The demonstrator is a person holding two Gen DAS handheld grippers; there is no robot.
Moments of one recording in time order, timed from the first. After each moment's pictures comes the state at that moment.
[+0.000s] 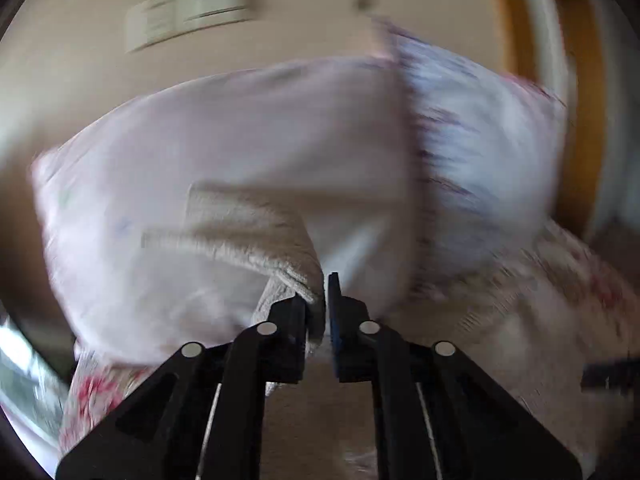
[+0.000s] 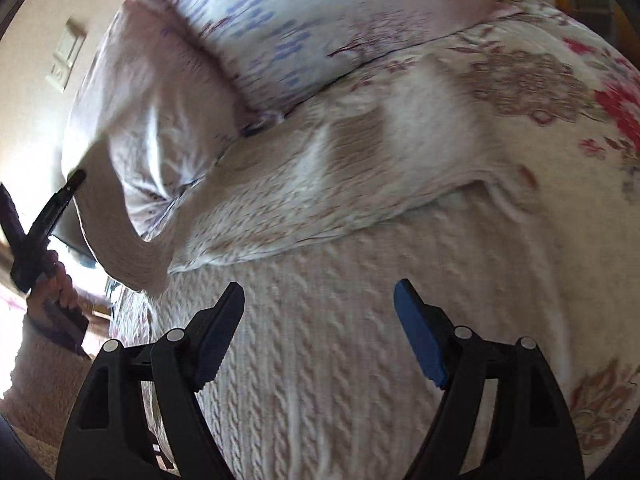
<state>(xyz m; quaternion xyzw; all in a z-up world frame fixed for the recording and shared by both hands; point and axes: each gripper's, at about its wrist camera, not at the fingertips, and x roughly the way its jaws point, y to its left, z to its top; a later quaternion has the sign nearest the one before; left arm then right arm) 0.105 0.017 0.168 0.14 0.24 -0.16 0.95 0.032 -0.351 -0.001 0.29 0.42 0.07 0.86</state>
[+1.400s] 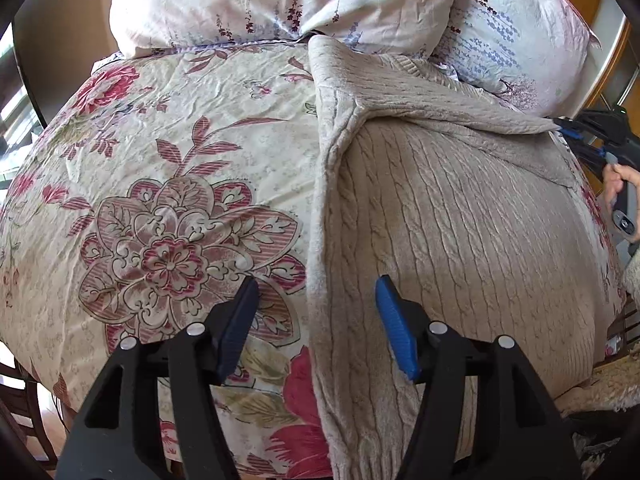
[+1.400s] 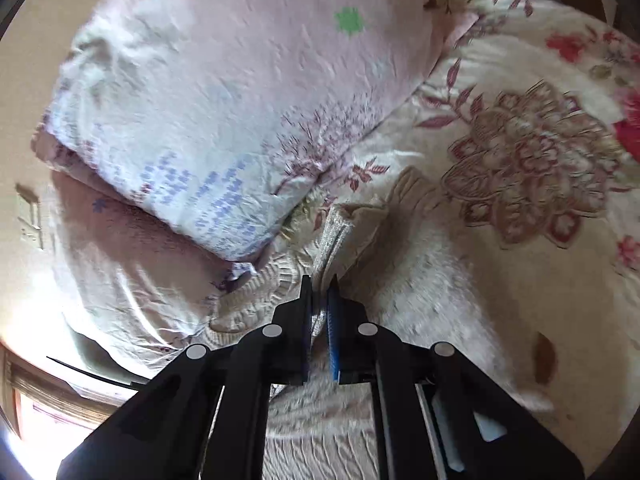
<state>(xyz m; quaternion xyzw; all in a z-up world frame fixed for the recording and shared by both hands) -0.045 0.127 0.018 -0.05 0.49 -0.06 0.87 0.121 -0.422 0.013 0.43 0.33 0.01 0.84</state>
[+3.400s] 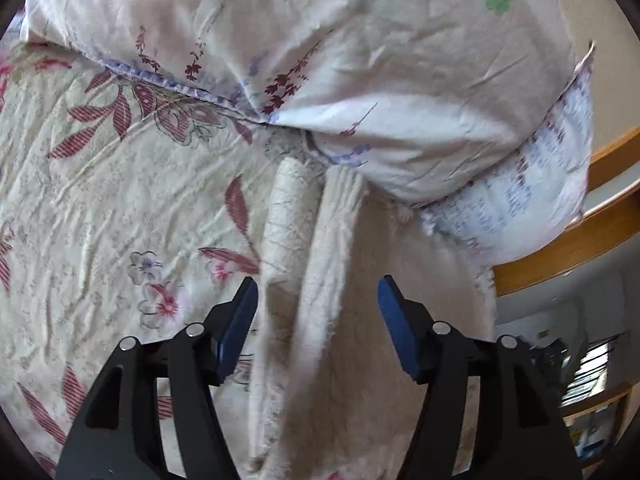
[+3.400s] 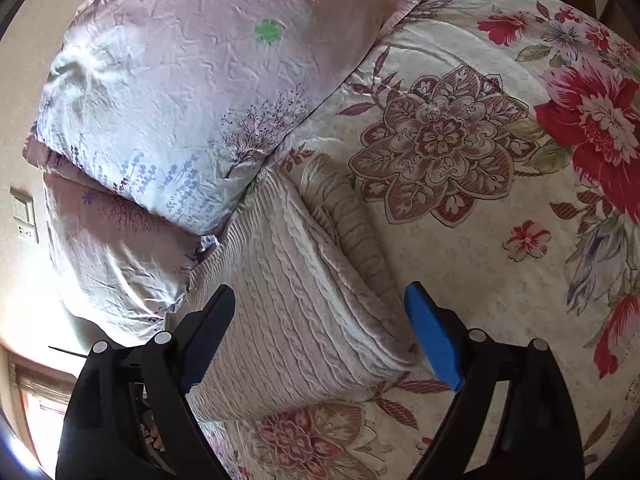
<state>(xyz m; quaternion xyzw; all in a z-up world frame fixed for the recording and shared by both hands) 0.165 0.145 0.017 -0.26 0.50 -0.15 0.81 0.081 -0.477 0.005 0.43 0.40 0.01 0.81</state>
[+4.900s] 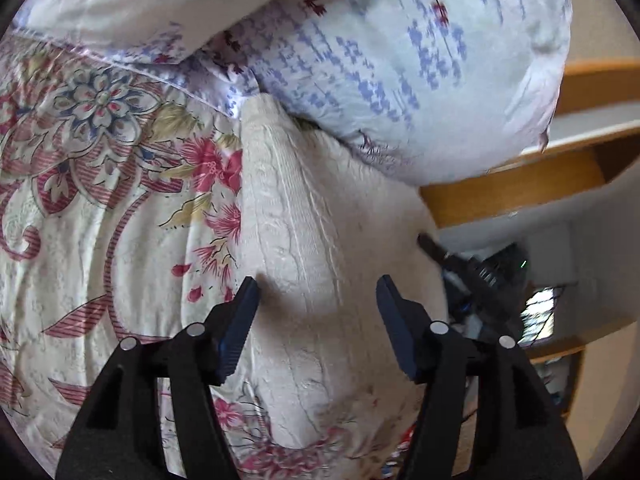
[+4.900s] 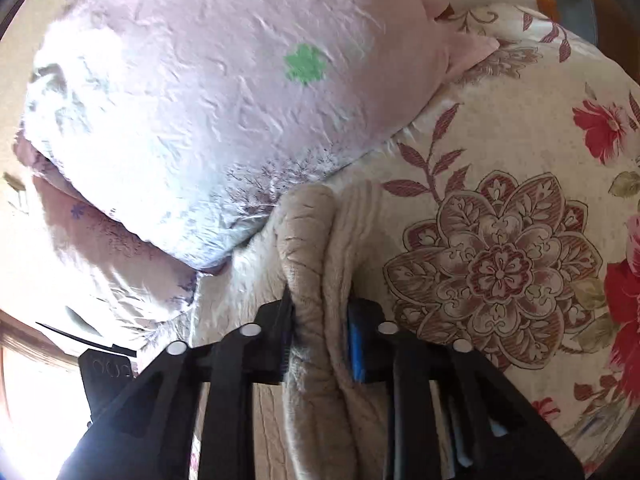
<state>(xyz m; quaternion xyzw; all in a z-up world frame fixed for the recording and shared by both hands) 0.215 -0.126 0.012 -0.29 0.54 -0.31 0.72 0.169 -0.494 0.018 0.37 0.41 0.05 0.83</state>
